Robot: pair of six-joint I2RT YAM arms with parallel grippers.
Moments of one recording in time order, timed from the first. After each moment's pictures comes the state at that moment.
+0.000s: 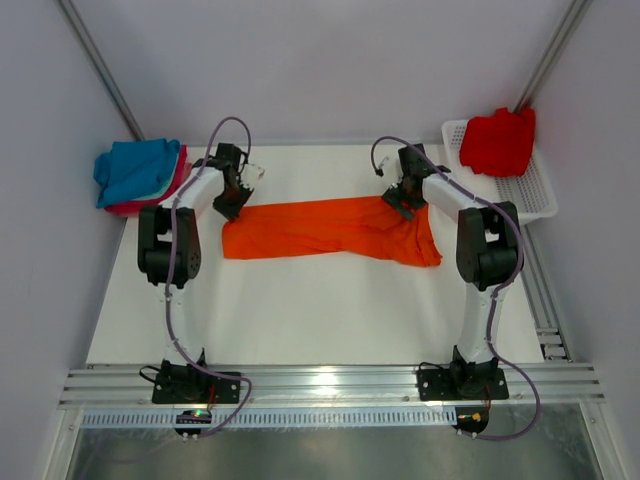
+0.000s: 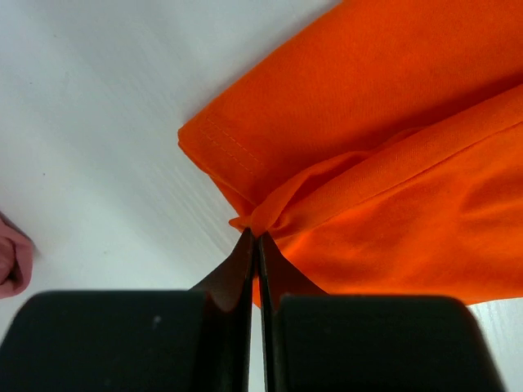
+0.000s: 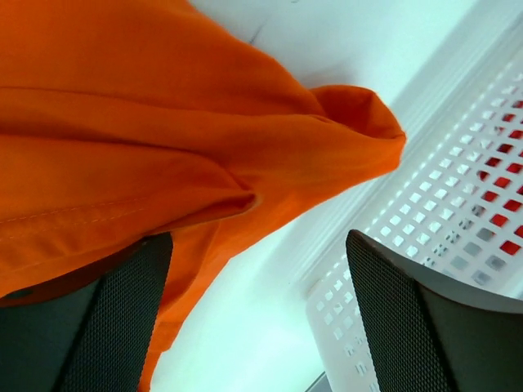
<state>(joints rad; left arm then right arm) -0.14 2.12 1.70 -0.81 -0.02 0.40 0.21 2.05 1.55 -0.52 0.21 -0.68</state>
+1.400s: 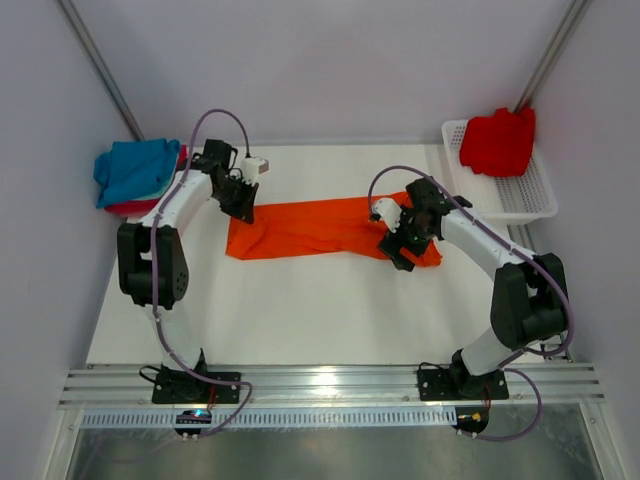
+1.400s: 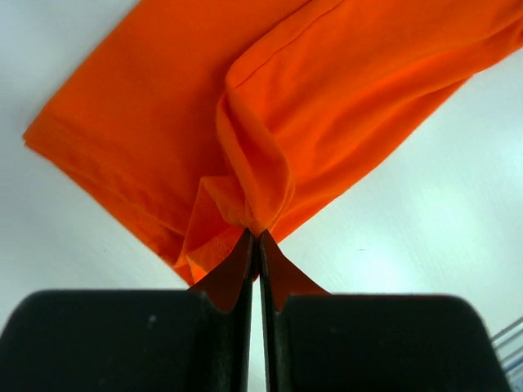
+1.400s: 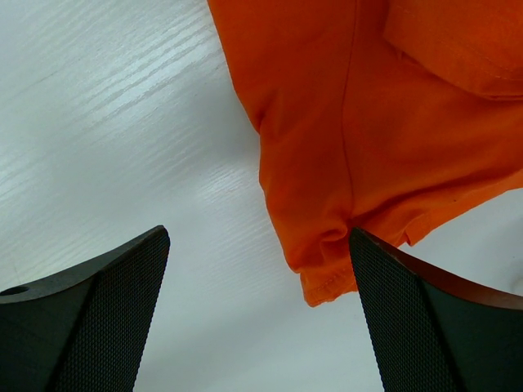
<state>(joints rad) -0.14 1.91 1.59 -0.87 0.41 0.36 0.28 1.58 1.12 -0.75 -0.24 -0.73</state>
